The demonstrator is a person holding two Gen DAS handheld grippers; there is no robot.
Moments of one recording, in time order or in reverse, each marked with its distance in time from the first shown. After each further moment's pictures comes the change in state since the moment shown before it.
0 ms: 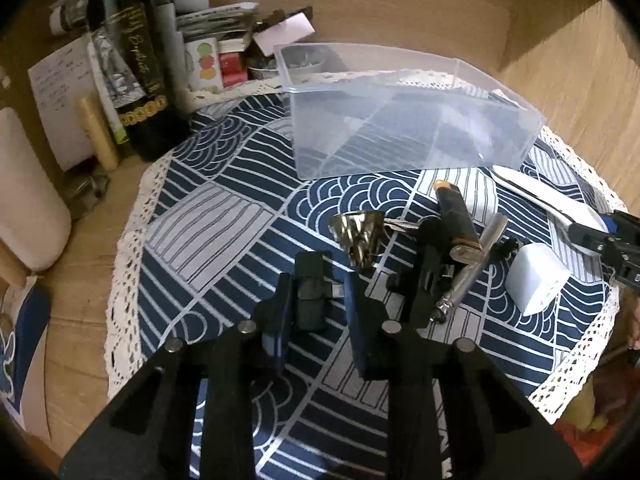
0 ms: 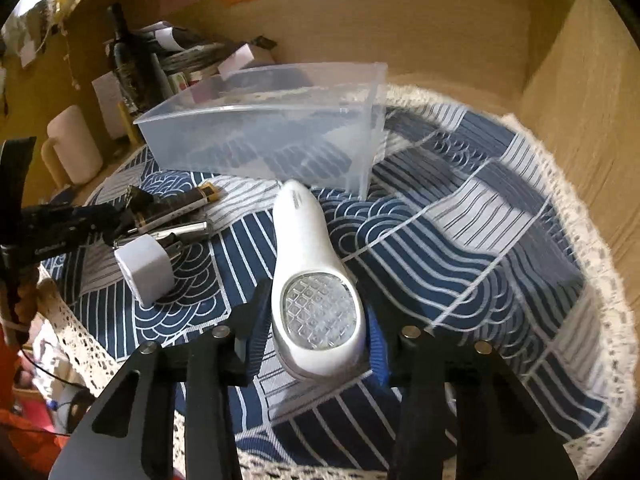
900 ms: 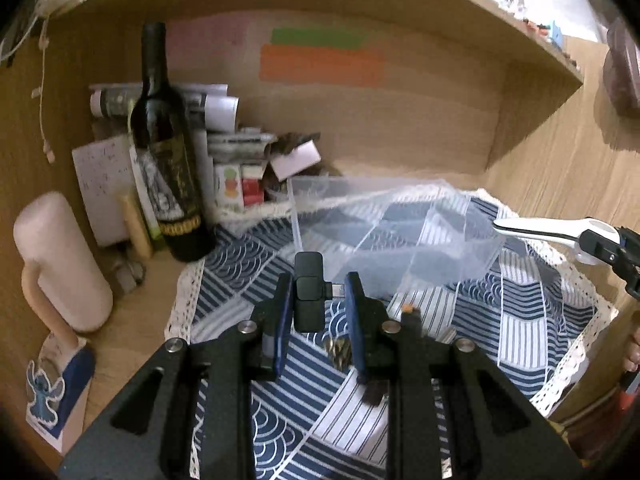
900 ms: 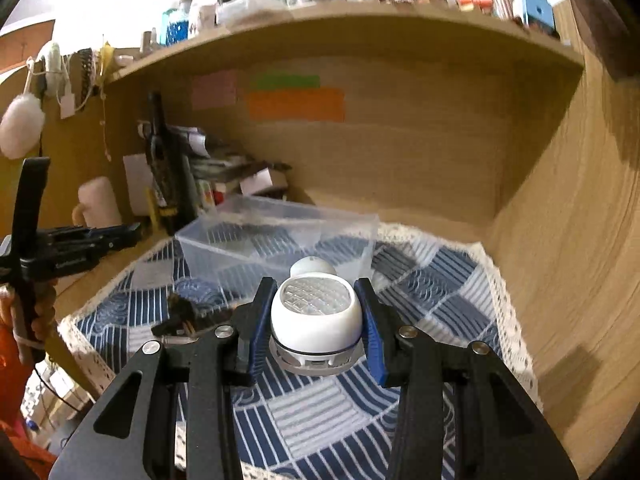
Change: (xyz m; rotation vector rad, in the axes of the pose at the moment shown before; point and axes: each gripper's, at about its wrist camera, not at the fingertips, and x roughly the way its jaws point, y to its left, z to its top) left arm -0.080 -0.002 0.045 -0.043 -0.296 -0.007; right arm -0.082 0.026 0.056 -0.083 -0.314 -0.054
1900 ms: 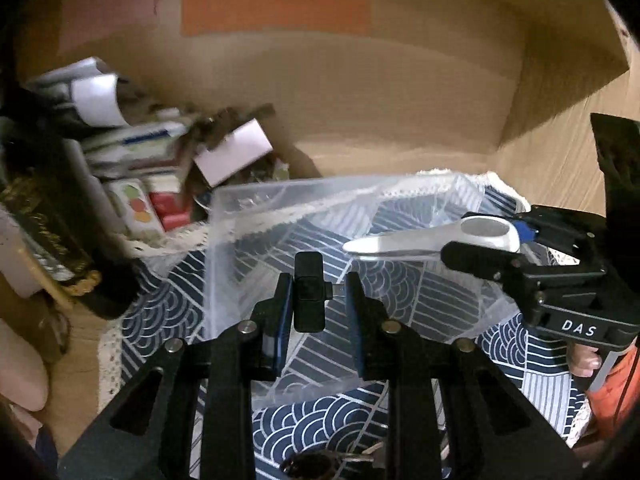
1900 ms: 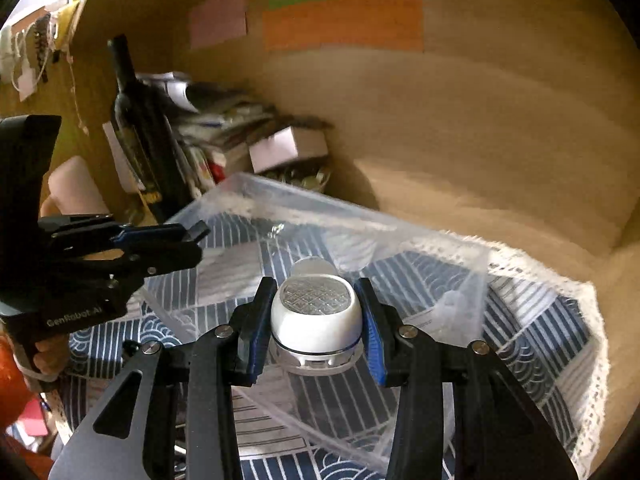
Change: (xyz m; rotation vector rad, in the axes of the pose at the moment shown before) left arm 0.139 -0.028 0.053 0.035 0.185 -0.078; right arm 0.193 -0.011 0.037 -0.053 0.267 0.266
